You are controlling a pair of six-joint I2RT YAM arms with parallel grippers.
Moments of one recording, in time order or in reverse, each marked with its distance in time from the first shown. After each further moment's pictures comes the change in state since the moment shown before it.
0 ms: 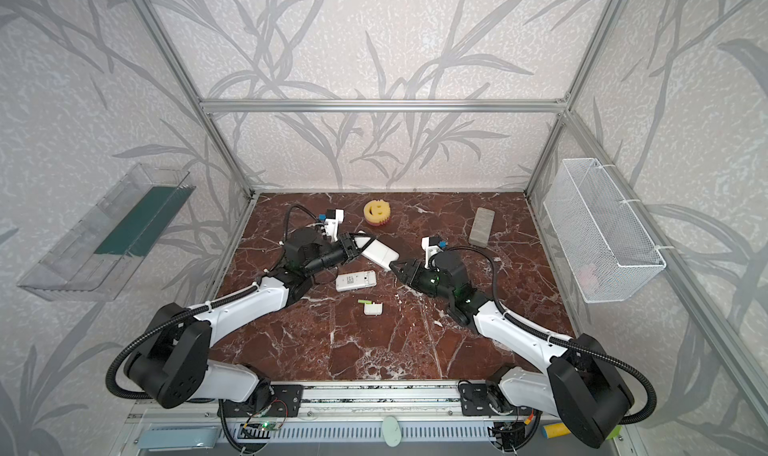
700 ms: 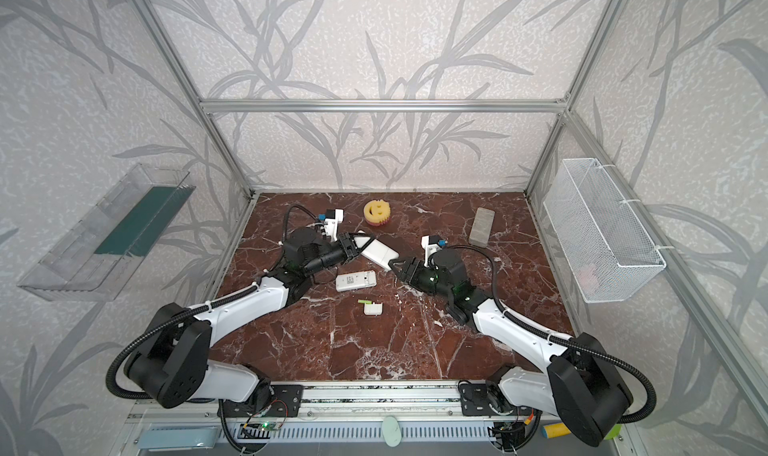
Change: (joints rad) left arm 0.003 0.001 0.000 0.019 0.012 -0.008; right arm 0.000 0.019 0.044 -0.037 0.010 -0.005
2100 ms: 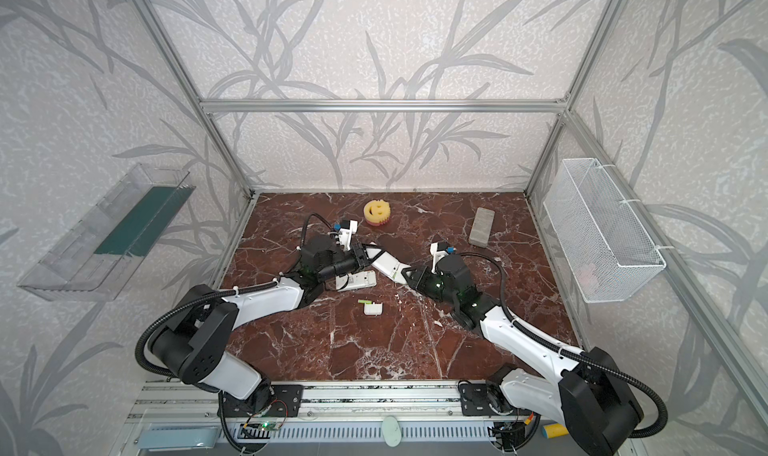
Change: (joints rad) left arm -0.061 0.149 -0.027 0.091 -0.005 0.000; right arm -0.023 -0.109 -0.071 -0.128 0.068 -0.011
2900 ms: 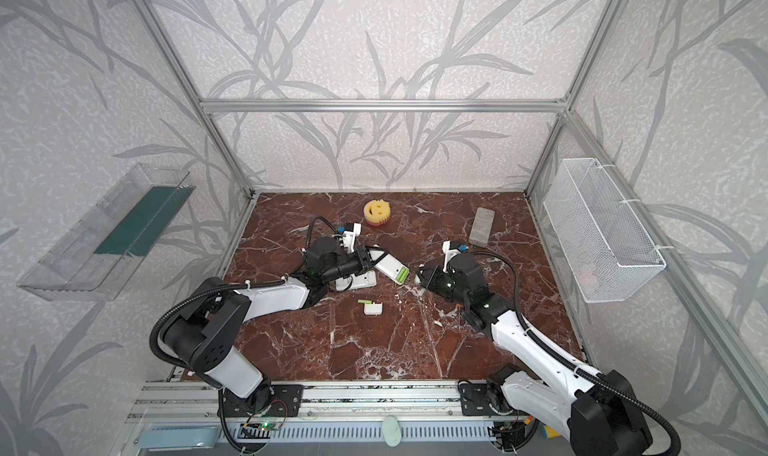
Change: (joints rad) left arm -0.013 0.064 -0.013 0.071 -0.001 -0.020; right arm -0.113 -0.086 0.044 -0.193 0.015 -0.136
